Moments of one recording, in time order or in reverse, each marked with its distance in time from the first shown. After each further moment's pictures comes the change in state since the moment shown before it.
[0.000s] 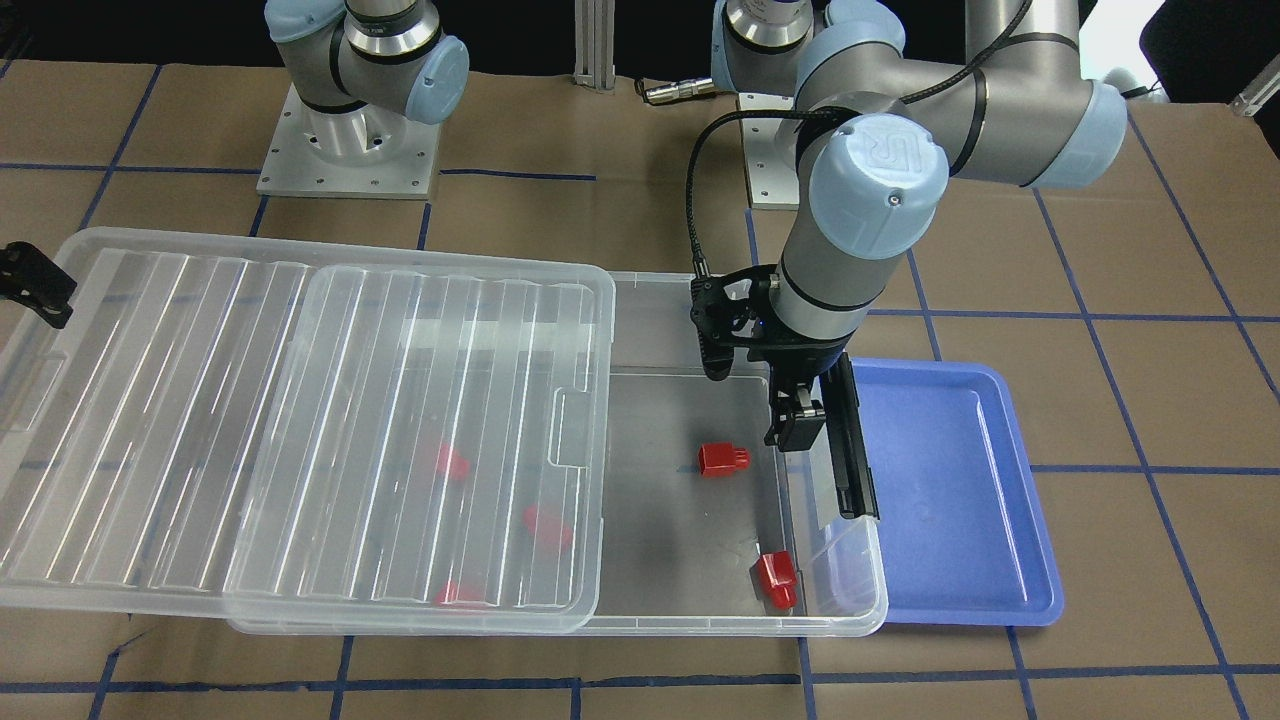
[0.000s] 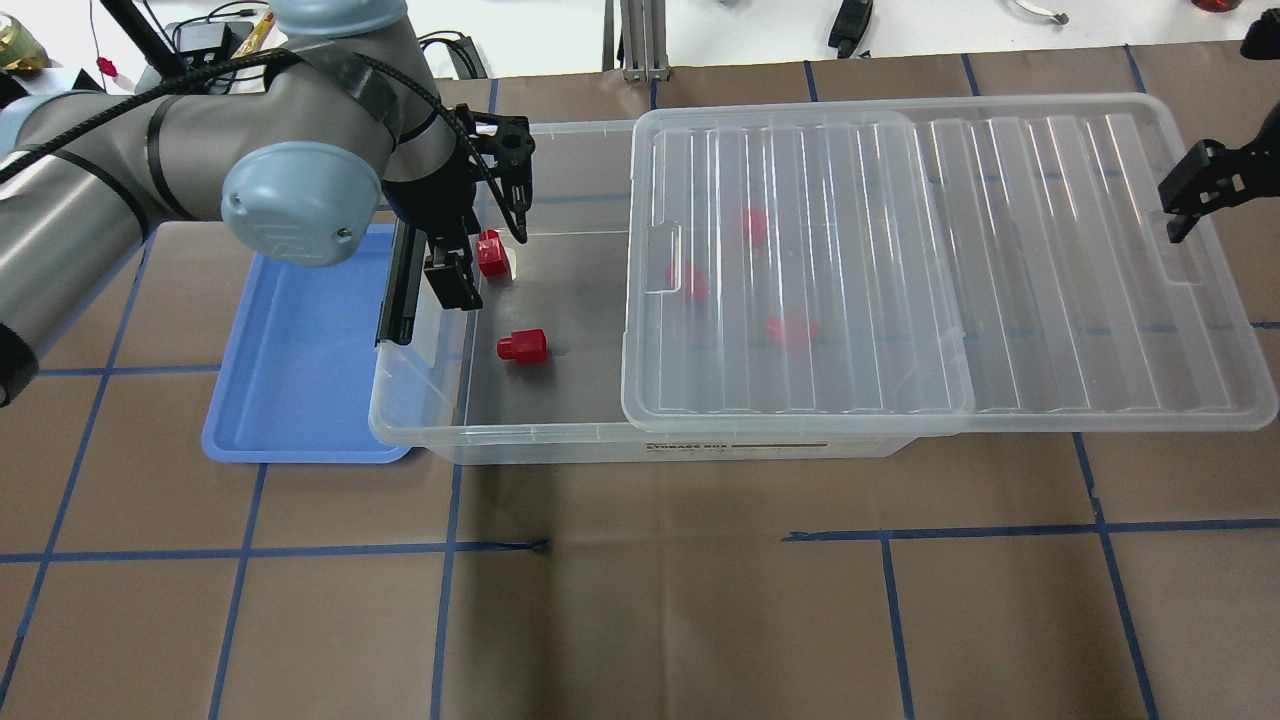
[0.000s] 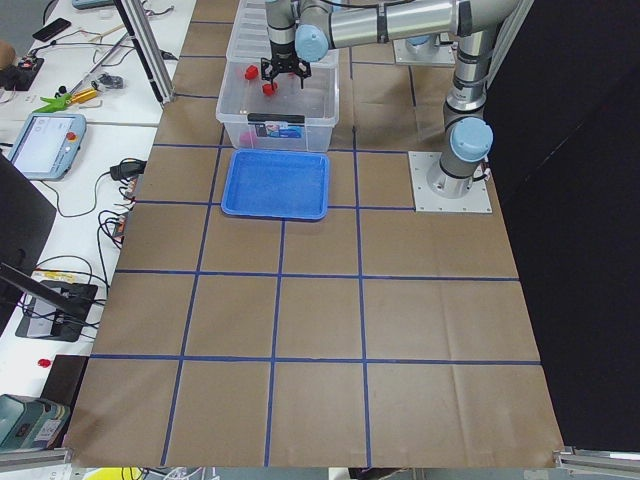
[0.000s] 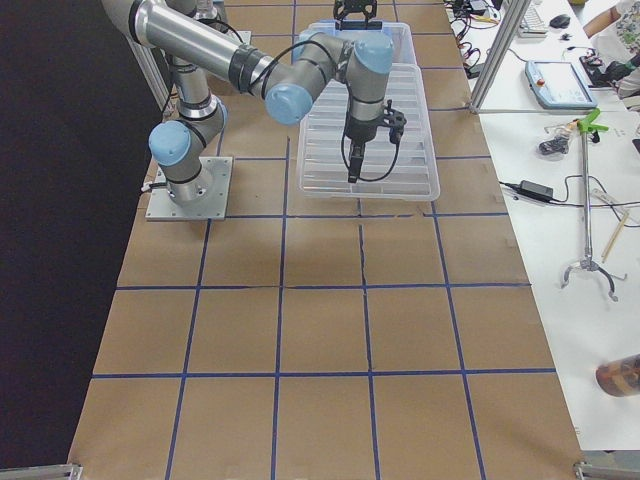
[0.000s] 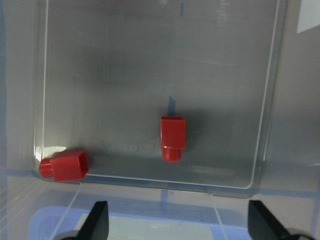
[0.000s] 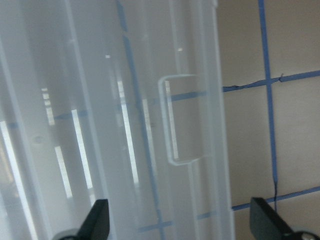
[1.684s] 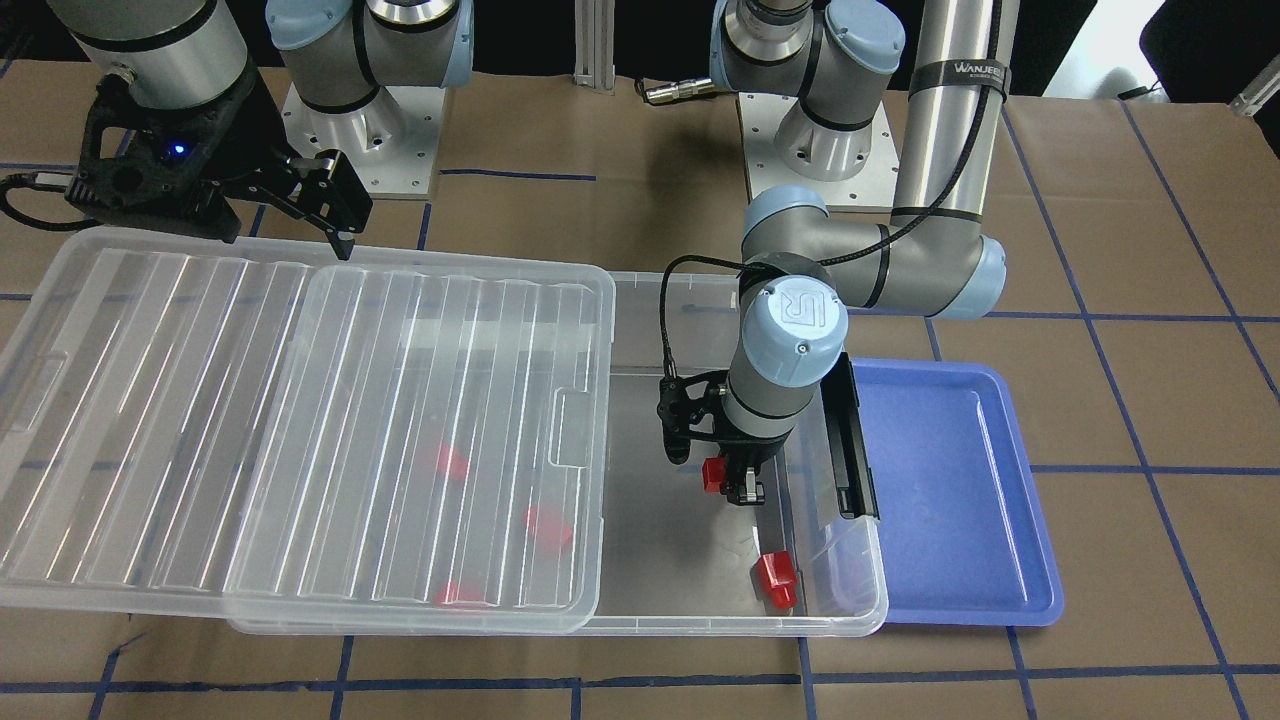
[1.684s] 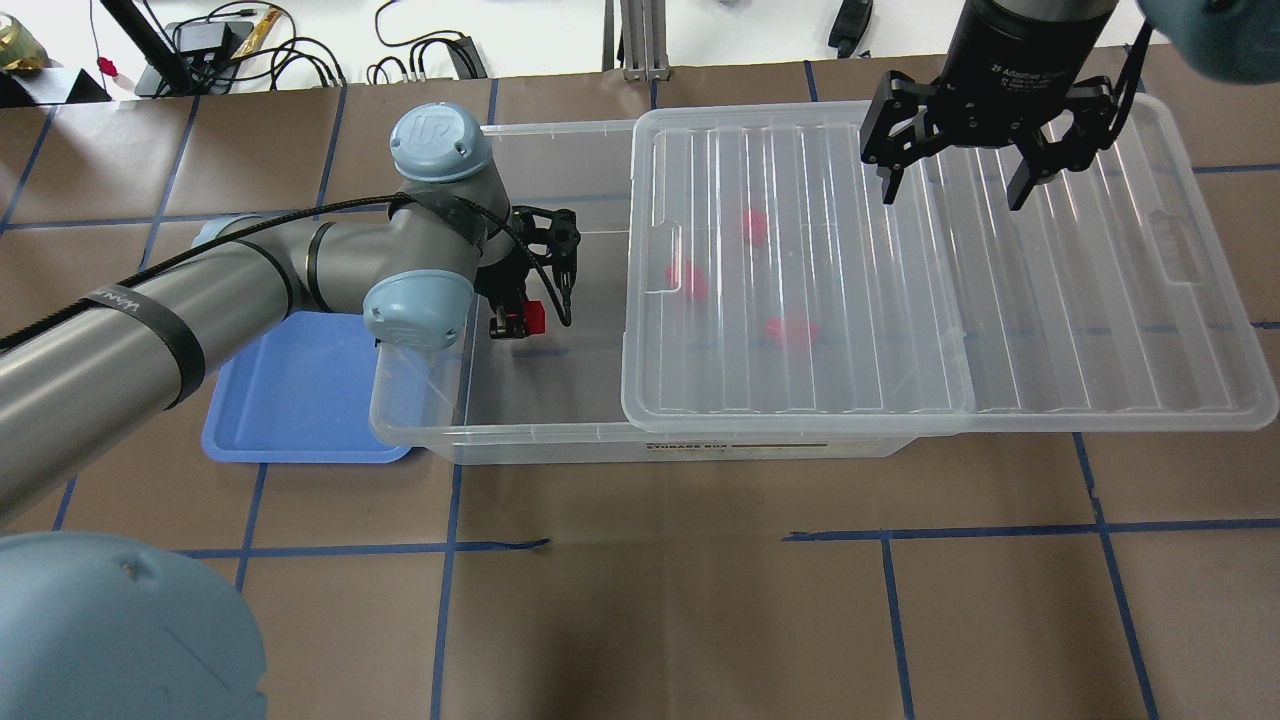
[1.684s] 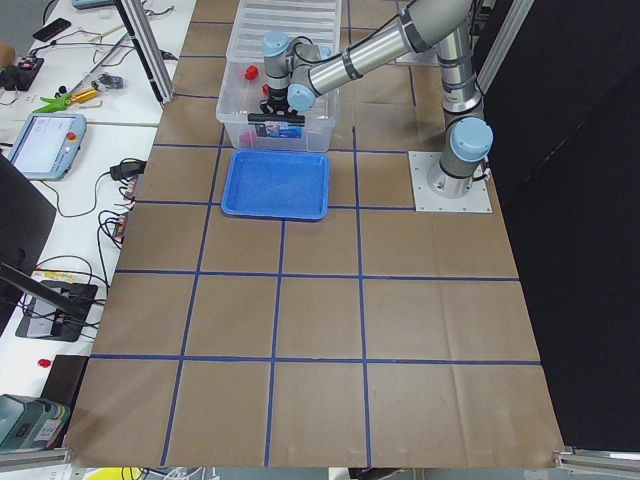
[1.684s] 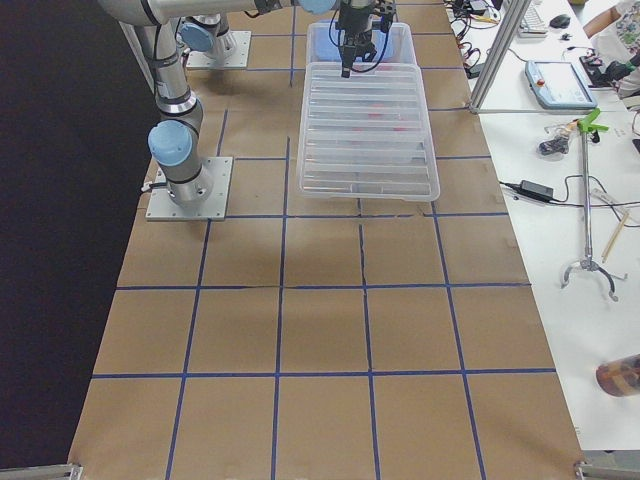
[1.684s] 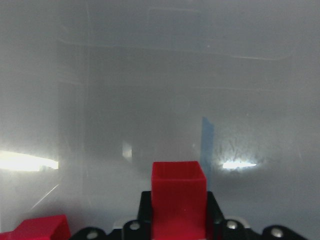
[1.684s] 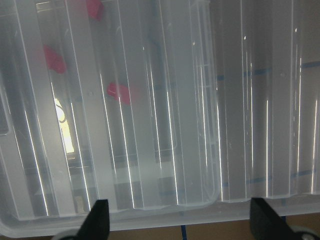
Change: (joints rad) left arm -0.017 -0.131 -0.130 0.308 0.007 0.022; right arm 0.408 -0.005 -0.186 0.248 0.098 0.387
